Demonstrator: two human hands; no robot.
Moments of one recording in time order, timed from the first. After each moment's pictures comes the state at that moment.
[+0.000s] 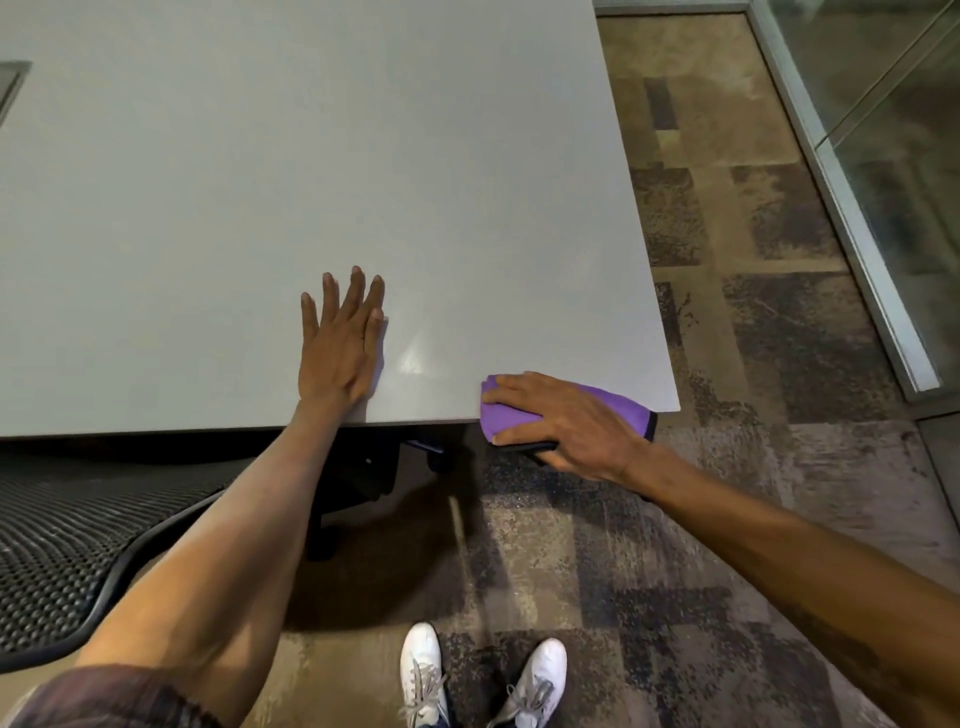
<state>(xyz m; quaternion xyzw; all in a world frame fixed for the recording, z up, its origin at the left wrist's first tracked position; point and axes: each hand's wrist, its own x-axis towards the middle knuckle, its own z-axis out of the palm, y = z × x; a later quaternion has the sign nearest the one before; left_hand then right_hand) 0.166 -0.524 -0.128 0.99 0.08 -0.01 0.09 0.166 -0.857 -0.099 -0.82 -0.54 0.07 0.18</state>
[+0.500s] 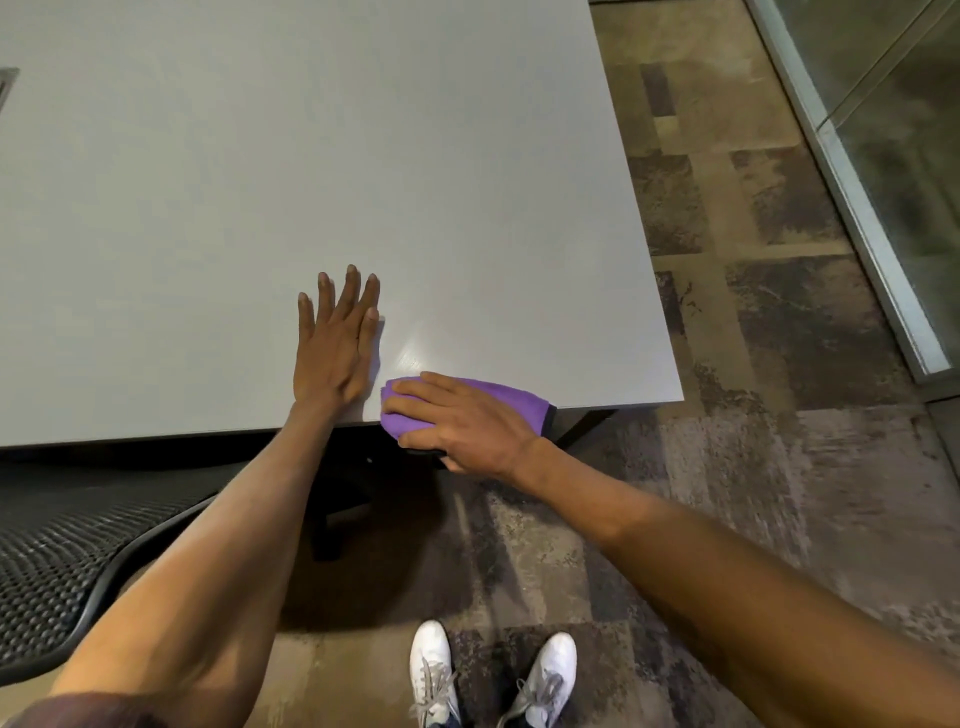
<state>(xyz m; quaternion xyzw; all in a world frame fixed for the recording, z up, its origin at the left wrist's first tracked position) 0.159 -0.530 -0.113 0.99 0.07 -0.02 0.10 0.143 -0.752 -0.104 -0.79 -0.60 0.03 0.09</state>
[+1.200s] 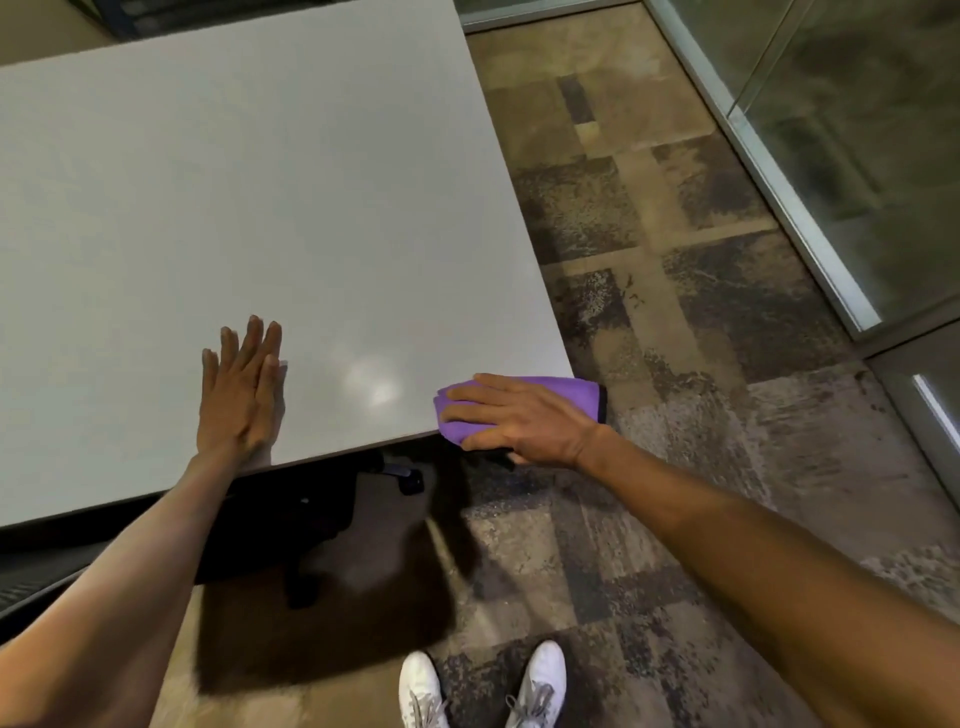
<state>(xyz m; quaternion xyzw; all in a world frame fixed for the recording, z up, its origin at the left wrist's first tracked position) 0.159 -0.535 -0.109 0.99 0.08 -0.02 0.10 0.178 -0.920 -0.098 -0.81 -0.58 0.01 0.10</state>
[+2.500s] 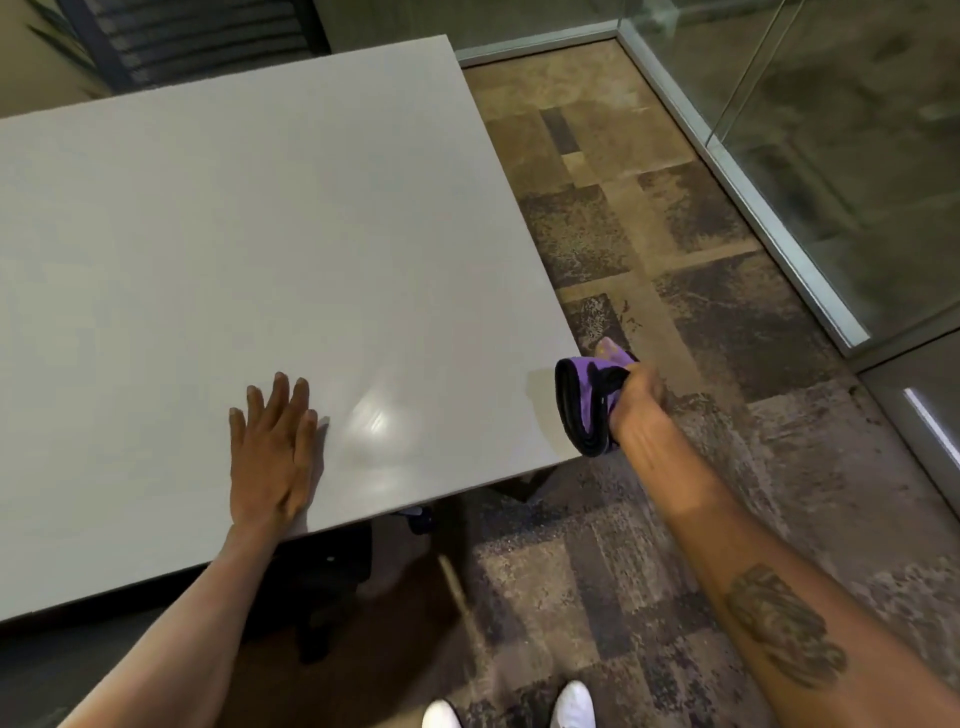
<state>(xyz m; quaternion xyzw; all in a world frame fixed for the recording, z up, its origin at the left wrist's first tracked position) 0.167 -0.534 -0.110 0.99 0.08 -0.01 0.12 0.249 -0.933 -0.081 -0.44 0.48 0.03 0.76</state>
